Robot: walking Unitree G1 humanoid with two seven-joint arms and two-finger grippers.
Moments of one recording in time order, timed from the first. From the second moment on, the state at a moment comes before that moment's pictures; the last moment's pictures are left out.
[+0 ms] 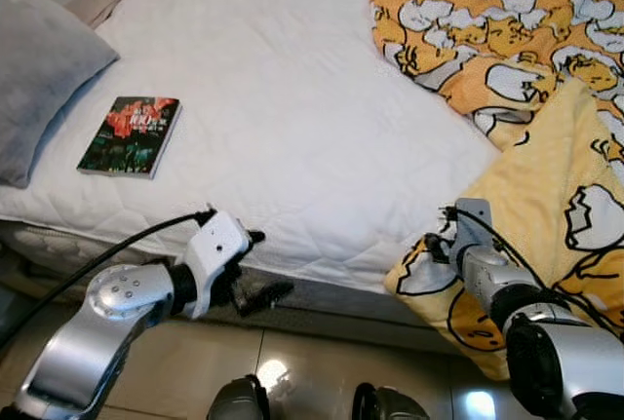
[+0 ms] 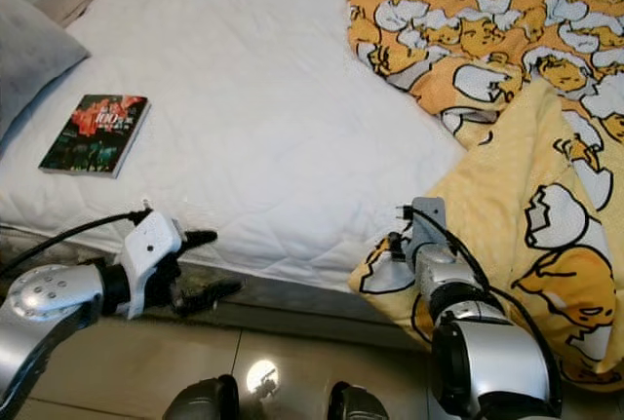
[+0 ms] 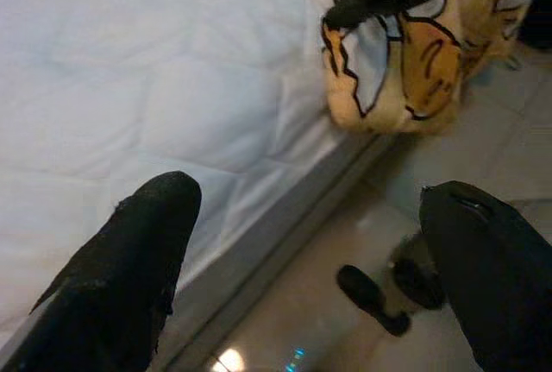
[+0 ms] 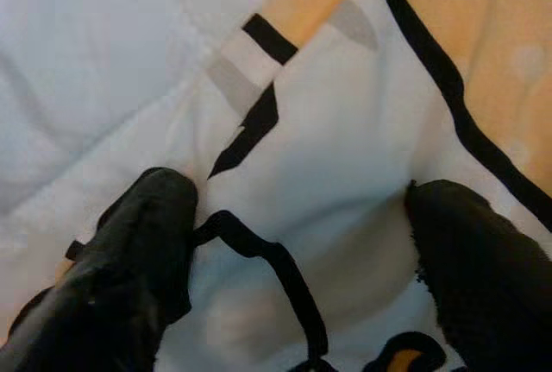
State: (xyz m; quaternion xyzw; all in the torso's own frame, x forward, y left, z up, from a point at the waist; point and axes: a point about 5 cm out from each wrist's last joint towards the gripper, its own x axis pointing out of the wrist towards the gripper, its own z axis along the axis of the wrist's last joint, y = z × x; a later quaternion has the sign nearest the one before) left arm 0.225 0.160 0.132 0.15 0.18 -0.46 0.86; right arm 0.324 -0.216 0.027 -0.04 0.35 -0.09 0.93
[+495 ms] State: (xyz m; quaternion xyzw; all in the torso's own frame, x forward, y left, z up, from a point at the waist) left arm 0.219 0.158 0.133 0.15 0.20 -0.47 0.85; right arm 0.323 -0.216 0.026 -0.06 0.35 -0.07 0.93
